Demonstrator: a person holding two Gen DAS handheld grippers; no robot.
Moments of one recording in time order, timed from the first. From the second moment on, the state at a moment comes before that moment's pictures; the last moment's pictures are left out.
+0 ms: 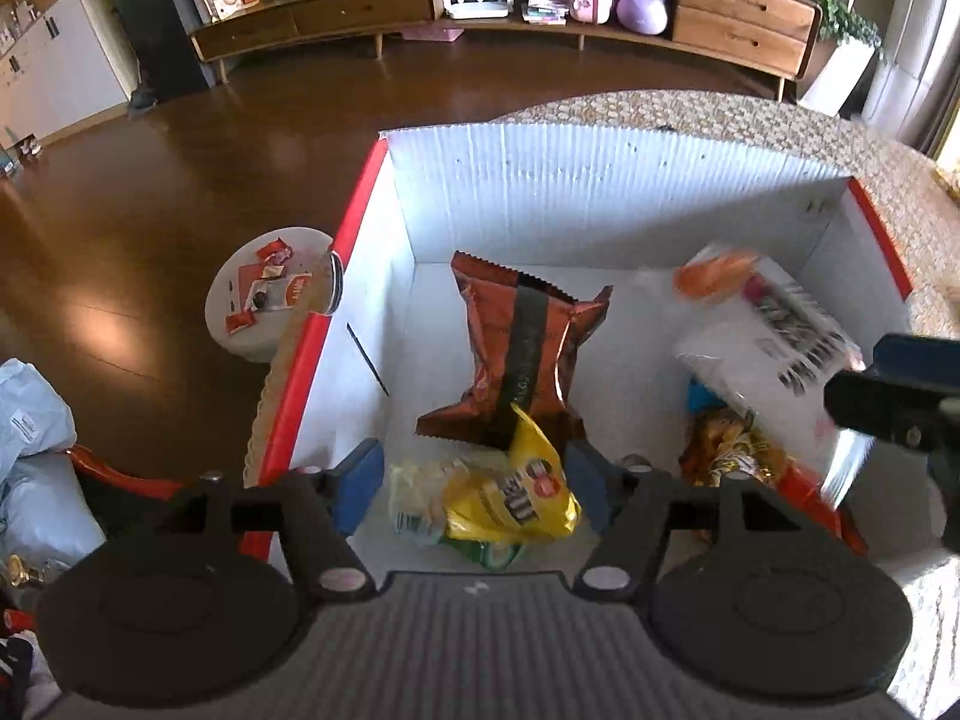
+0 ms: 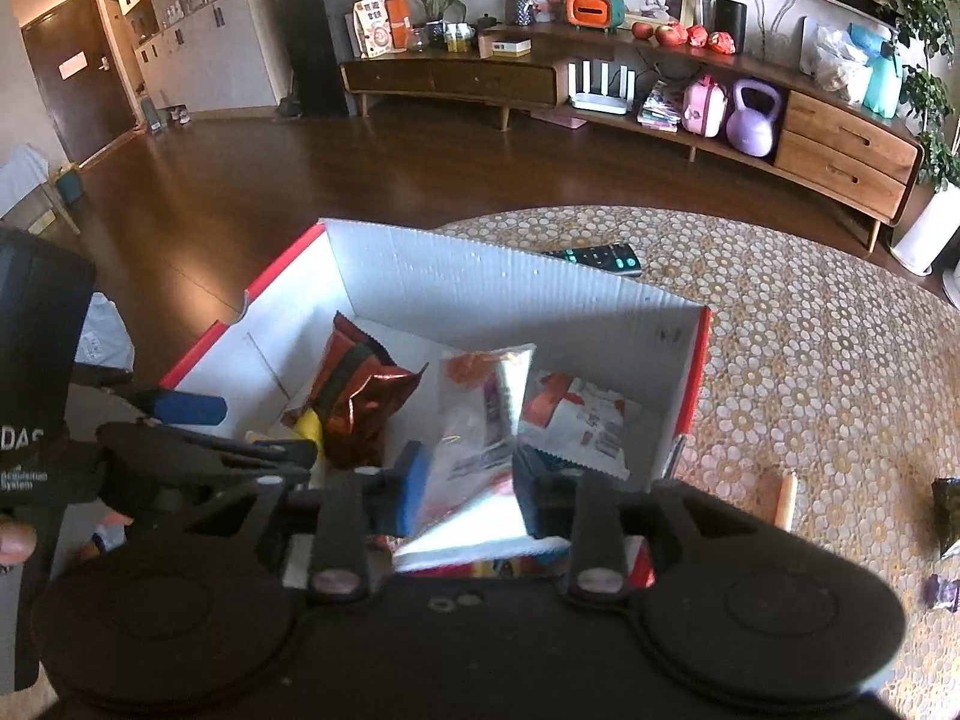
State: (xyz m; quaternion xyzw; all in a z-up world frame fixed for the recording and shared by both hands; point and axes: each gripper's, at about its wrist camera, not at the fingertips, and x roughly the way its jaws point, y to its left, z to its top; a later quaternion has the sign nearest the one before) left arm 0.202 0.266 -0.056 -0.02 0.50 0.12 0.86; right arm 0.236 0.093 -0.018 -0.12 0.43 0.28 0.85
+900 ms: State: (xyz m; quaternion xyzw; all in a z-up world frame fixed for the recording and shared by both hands) left arm 0.149 0.228 0.011 -0.05 0.44 0.09 0.89; right arm 0.187 0.047 0.031 -0.07 0.39 0.29 0.87
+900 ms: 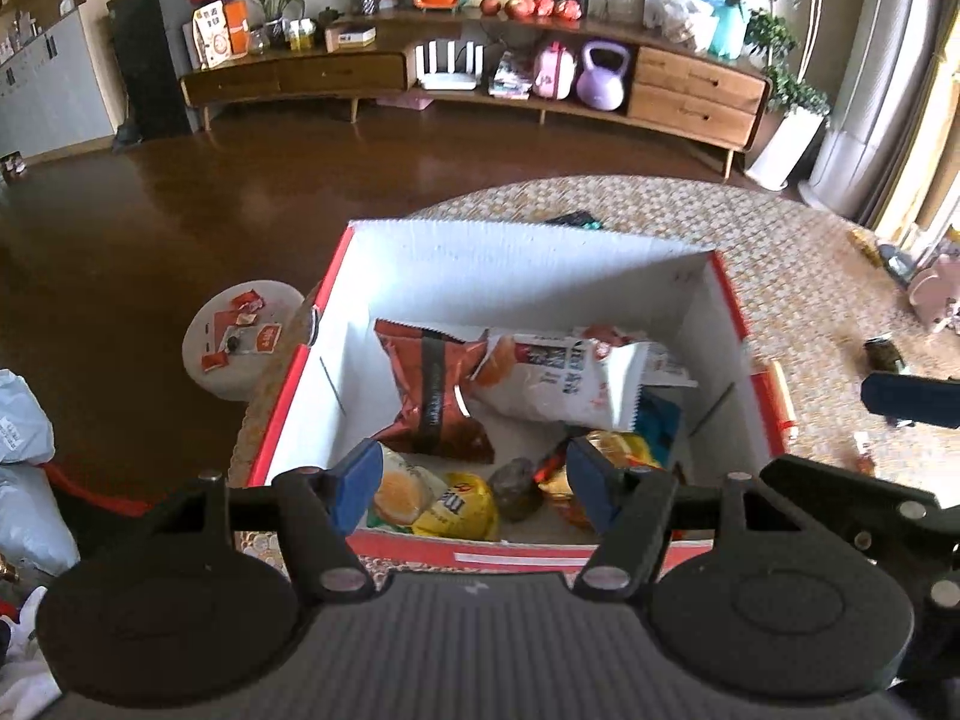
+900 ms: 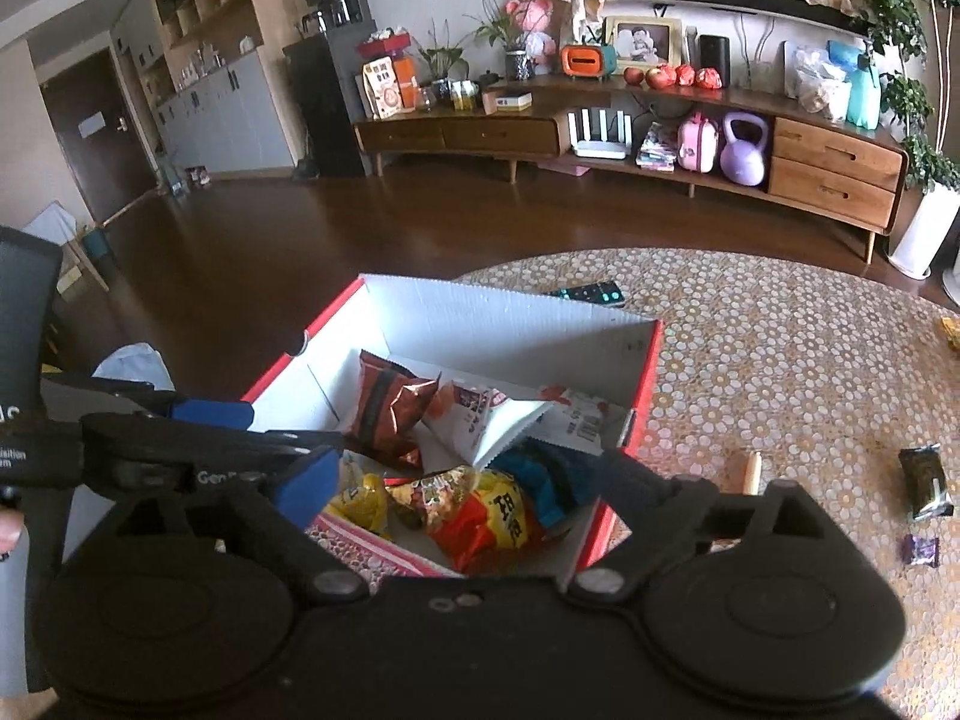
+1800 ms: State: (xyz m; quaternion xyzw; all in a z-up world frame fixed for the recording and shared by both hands) left arm 0.120 0.118 0.051 -0.04 0.36 0.00 0.93; right arm 0.150 -0.078 0.070 -0.03 0.35 0.27 0.89
